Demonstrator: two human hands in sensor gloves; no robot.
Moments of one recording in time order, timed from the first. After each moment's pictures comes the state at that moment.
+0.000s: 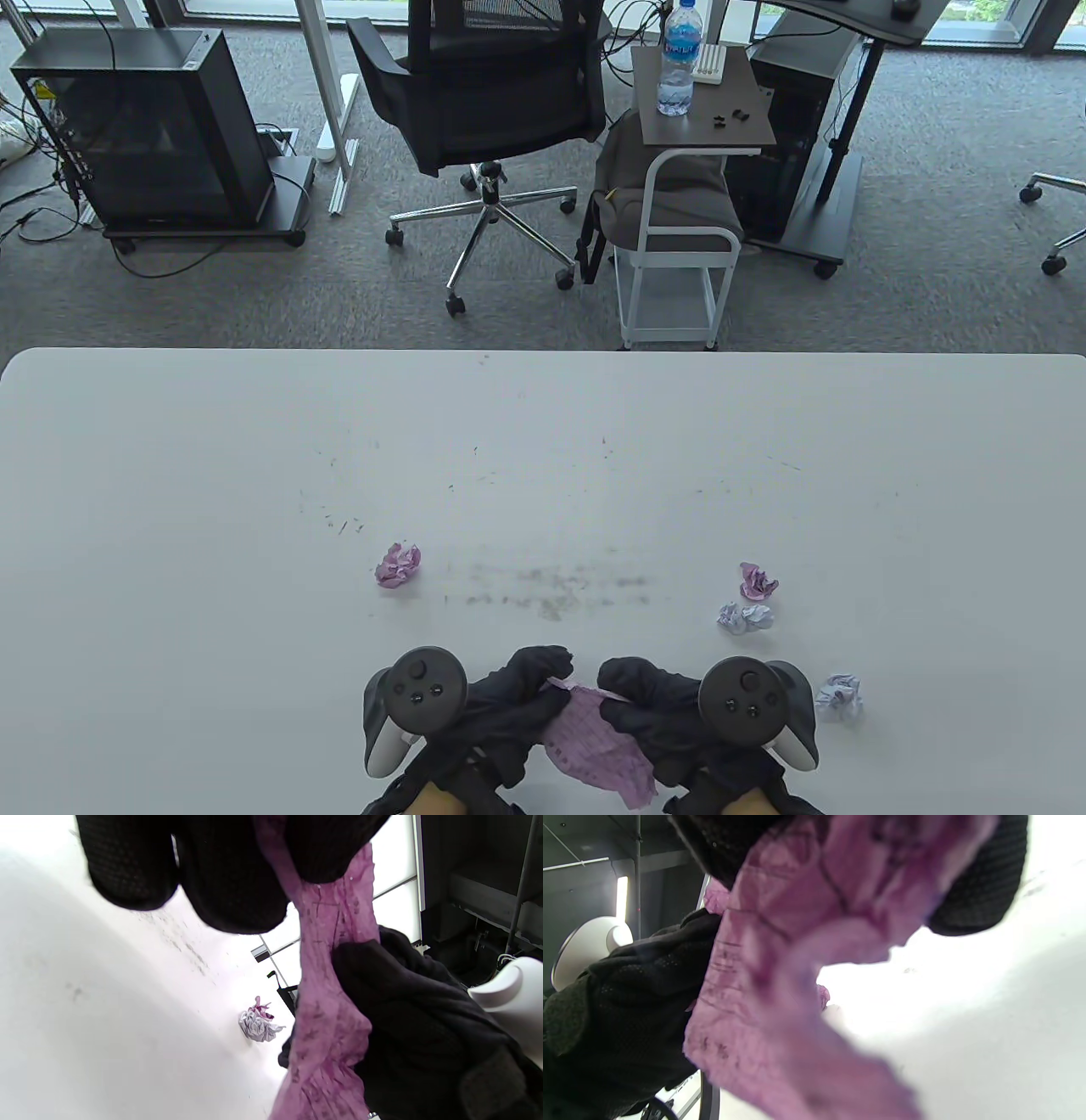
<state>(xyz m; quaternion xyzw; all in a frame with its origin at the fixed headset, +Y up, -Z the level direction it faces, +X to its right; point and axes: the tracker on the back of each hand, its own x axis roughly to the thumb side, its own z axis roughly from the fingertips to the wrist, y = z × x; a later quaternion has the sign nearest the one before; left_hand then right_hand) -0.121 -0.732 -0.224 -0.11 -0.20 0.51 0.83 0.131 -0.717 -0.219 0.22 0.04 0.88 0.42</state>
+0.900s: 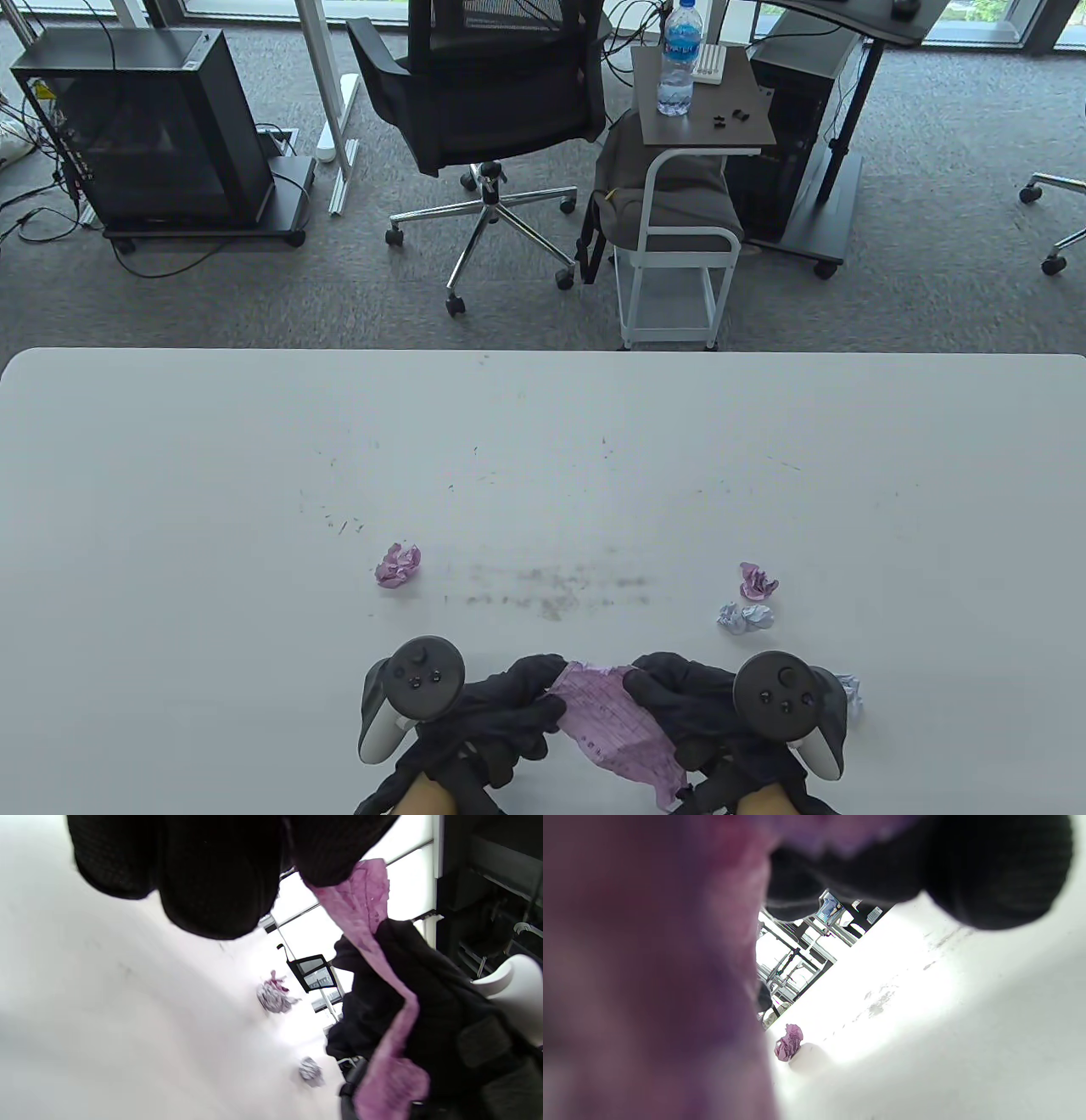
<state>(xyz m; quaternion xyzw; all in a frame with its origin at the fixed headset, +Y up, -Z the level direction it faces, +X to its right) -0.126 -0.739 -0.228 -0.13 -0.24 0.45 0.85 0.155 -0.719 -0.222 0.16 0.02 0.89 0.43</state>
